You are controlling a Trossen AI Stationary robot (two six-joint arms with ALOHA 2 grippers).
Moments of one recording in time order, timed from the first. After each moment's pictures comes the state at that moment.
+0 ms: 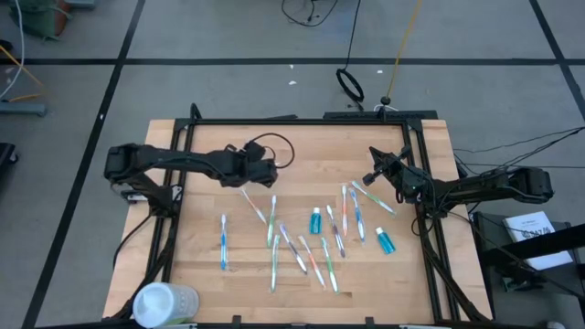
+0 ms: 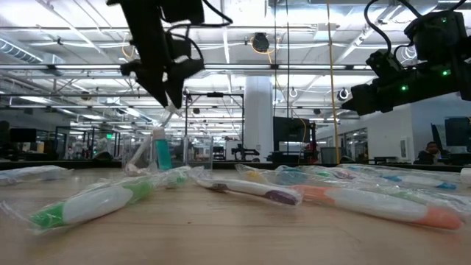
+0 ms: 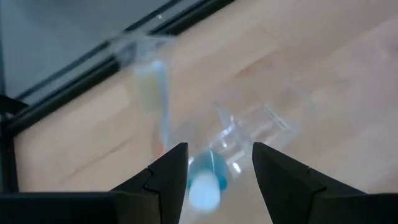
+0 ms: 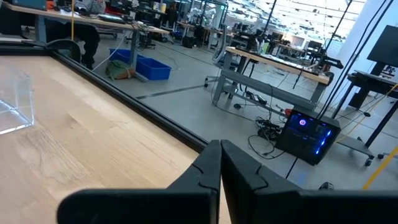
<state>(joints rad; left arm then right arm) 0.08 1.56 1.17 -0.85 -0.63 -0.80 -0.19 0.90 0.02 0.81 0.78 -0.17</state>
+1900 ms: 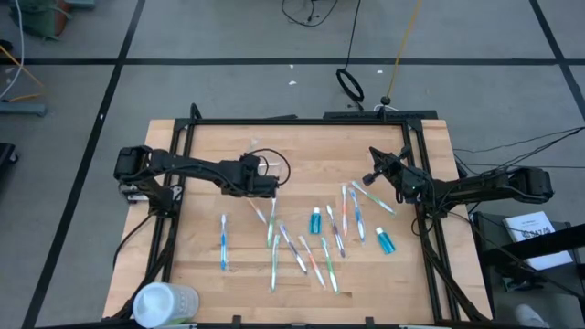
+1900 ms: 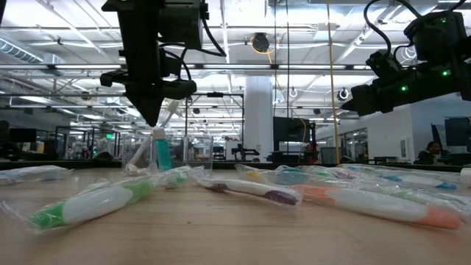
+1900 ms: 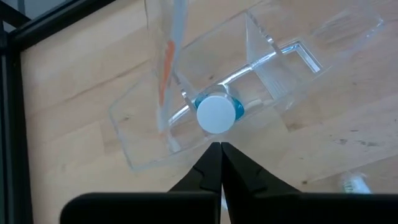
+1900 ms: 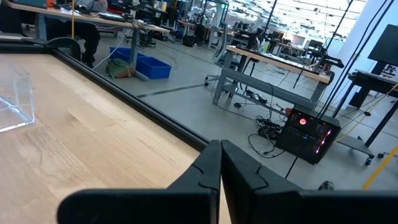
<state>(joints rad) 0.02 1.67 1.17 -1.05 -0.58 -1.13 -0.19 0.90 0.02 0.81 0.78 -0.17</state>
